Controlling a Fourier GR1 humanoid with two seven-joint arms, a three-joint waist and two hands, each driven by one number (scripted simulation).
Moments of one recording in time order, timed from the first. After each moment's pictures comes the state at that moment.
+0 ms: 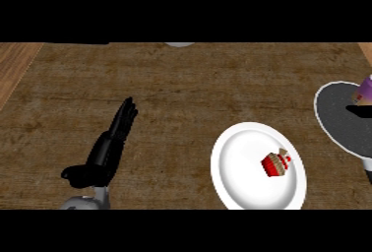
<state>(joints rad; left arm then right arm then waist) -0.05 0.03 -0.17 -1.57 0.00 0.02 -0.11 -0.70 -0.59 -0.55 -0.37 0.71 -0.44 0.04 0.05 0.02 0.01</state>
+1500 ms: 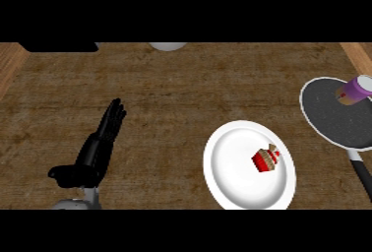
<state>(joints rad) -0.03 0.05 -0.11 -1.57 0.00 0.02 -0.10 -0.34 -0.55 -0.82 -0.64 0.14 0.07 -0.50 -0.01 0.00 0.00</state>
